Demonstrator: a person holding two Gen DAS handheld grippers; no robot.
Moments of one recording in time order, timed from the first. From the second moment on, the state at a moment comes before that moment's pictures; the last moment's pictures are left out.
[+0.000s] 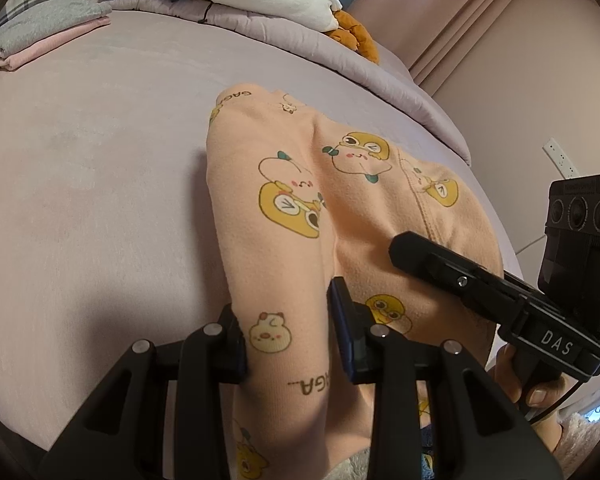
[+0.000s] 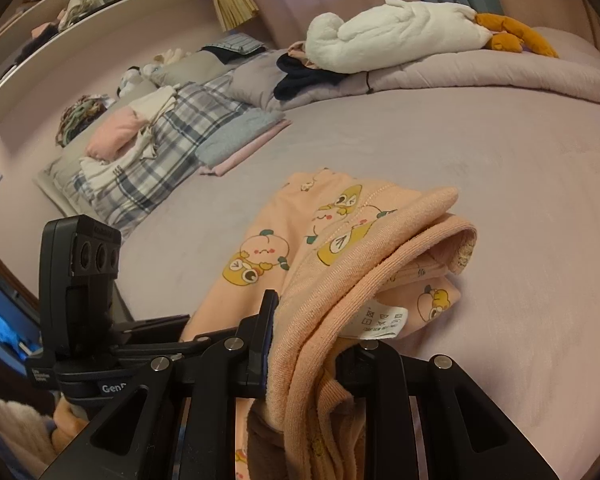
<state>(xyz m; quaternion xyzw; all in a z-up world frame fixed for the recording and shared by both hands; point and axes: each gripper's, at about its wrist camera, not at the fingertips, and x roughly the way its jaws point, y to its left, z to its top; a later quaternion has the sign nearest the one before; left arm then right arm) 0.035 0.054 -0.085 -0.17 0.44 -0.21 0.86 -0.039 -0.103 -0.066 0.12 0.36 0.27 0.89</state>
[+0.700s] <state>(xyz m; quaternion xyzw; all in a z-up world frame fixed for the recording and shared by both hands) 0.053 0.048 -0.078 -0.15 0.43 -0.21 0.86 -0.020 -0.109 -0.062 0.13 0.35 0.26 0.89</state>
